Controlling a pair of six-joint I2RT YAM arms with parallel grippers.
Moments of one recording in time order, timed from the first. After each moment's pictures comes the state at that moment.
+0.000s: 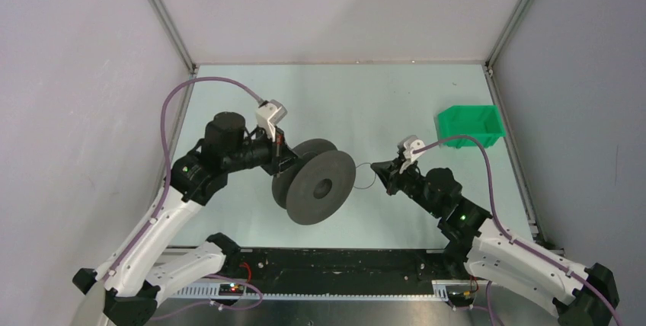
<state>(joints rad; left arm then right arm) -0.58 0.90 1.05 -0.66 0.38 -0.19 0.84 0.68 0.42 0.15 0.11 0.15</state>
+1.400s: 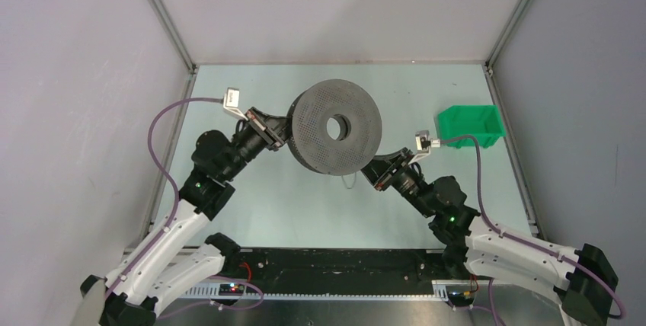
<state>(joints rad) -0.54 0.79 0.75 0.16 0.21 -1.05 0.95 0.74 0.37 0.64 0.12 0.74</state>
